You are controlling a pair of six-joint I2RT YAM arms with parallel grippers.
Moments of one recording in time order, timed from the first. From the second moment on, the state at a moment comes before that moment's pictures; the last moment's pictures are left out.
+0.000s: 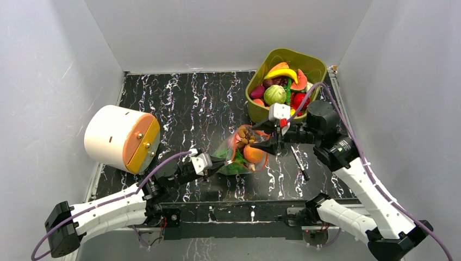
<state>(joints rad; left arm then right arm) -1.03 0.71 0.31 0.41 0.17 0.15 0.52 0.89 1.08 -0.42 -0.82 -0.36</state>
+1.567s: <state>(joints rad) -1.03 0.59 0.32 0.29 0.11 0.08 1.05 1.05 1.05 -0.35 -0.30 -0.46</state>
